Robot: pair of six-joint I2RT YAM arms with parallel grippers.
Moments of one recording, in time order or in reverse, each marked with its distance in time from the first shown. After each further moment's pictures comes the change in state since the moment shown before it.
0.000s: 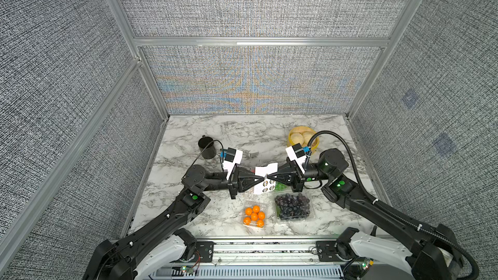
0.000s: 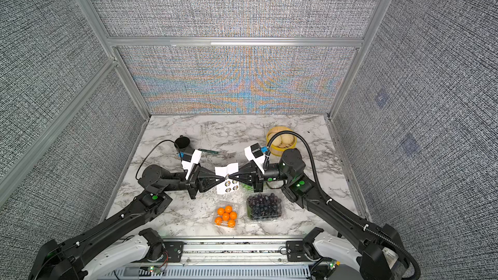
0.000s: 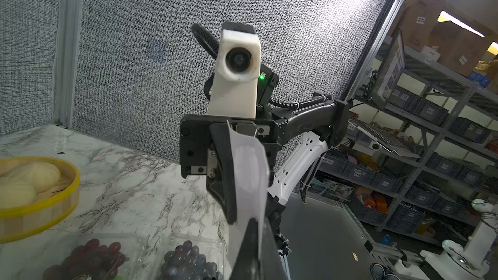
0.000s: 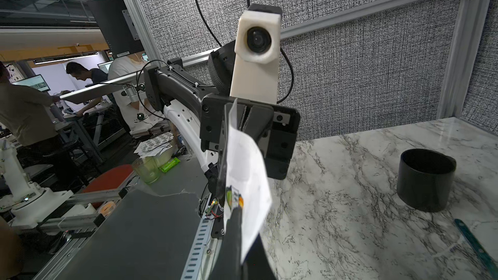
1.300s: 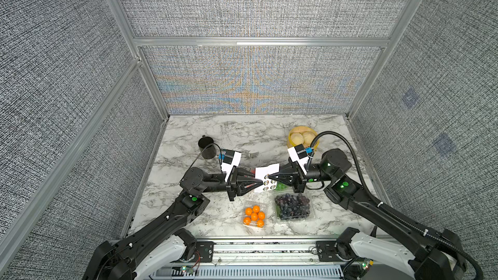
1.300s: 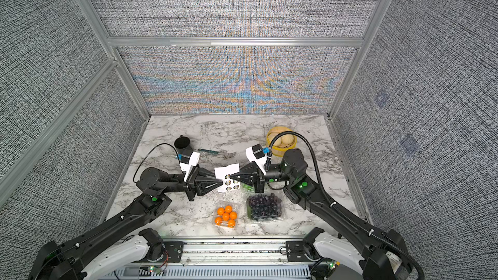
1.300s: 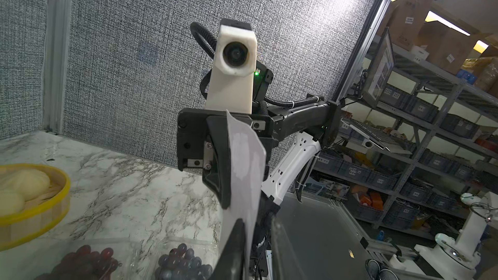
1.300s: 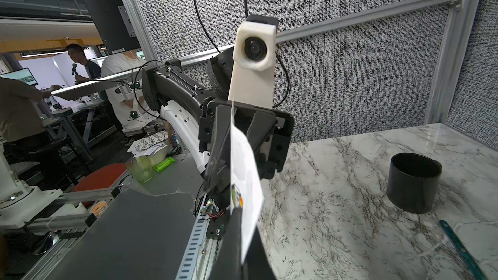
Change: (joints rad) left arm 0.000 -0.019 -0.026 0.050 0.023 -0.021; right arm 0.004 -0.044 0.014 -0.075 0.026 -0.048
